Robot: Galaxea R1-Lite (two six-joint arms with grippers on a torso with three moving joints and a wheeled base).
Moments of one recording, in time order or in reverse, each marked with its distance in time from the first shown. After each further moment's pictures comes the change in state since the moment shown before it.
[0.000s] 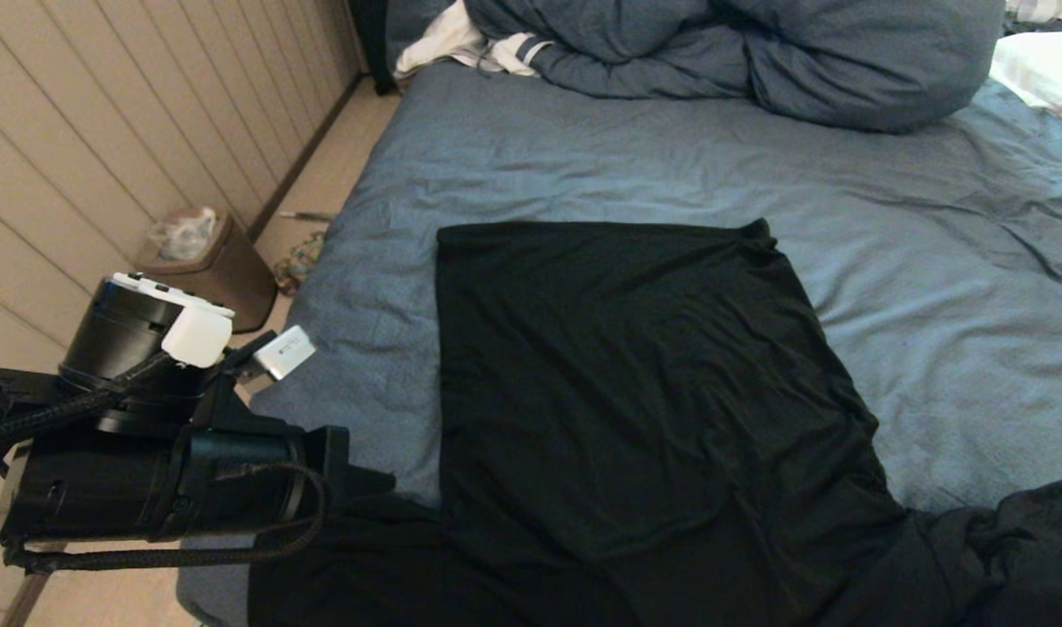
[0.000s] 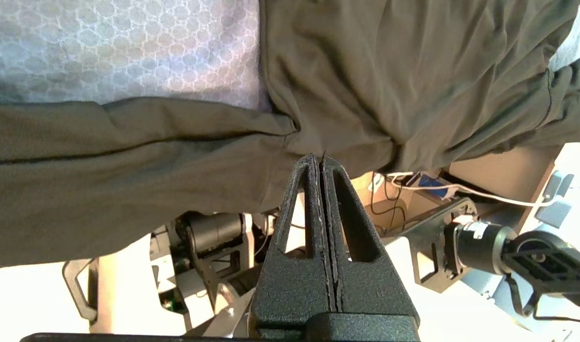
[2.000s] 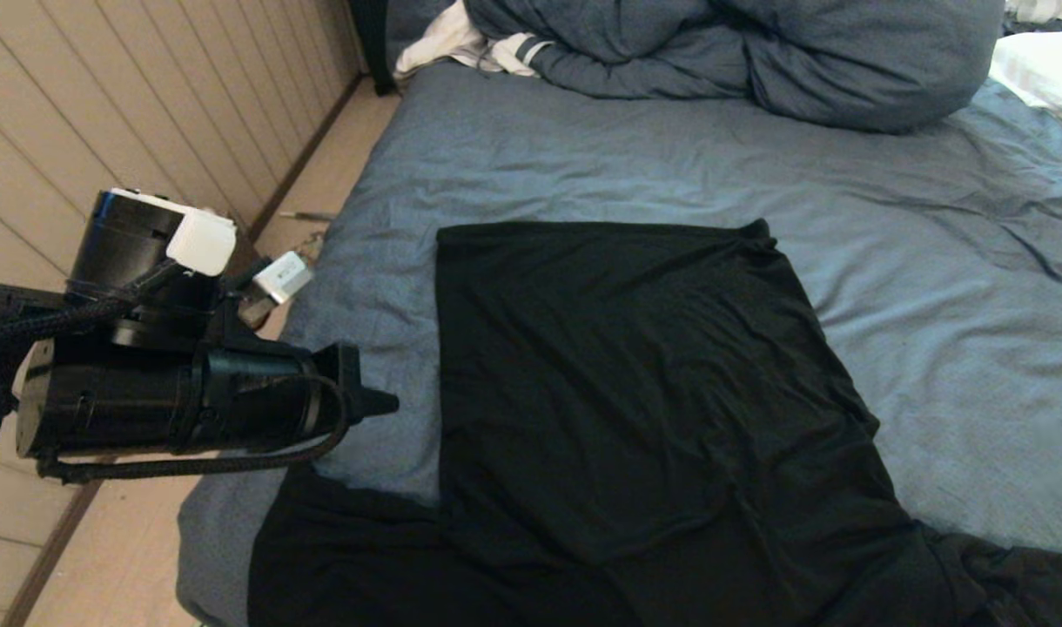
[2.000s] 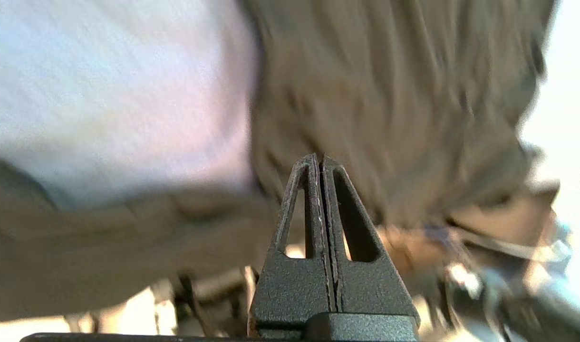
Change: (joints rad) left arm 0.025 0.063 -0.195 0.031 0.105 0.016; right arm 0.220 0.171 -0.285 0.003 0.324 0.268
